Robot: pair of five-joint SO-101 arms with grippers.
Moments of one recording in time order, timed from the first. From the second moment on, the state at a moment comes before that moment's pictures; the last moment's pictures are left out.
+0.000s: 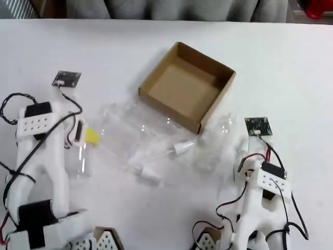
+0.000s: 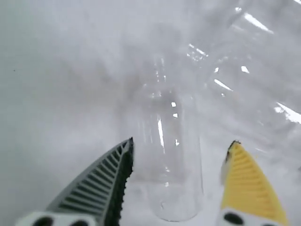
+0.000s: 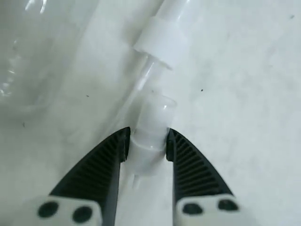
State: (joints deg) left arm -19.0 -12.0 33.1 69.8 -15.8; right arm 20.0 -39.5 71.6 48.5 26.8
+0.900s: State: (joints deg) left arm -19.5 -3.9 33.1 62.9 -14.5; right arm 20.0 -39.5 71.6 48.5 26.8
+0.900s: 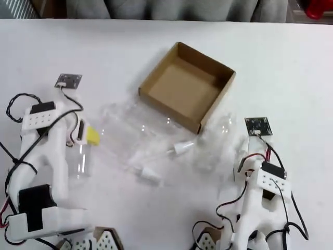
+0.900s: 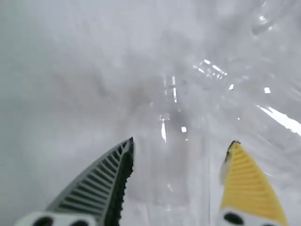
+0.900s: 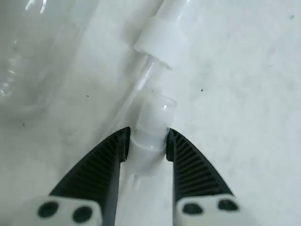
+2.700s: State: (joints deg) left arm -8.9 -44.4 21.0 79.5 -5.8; right arm 10.2 -39.4 69.1 21.7 26.8
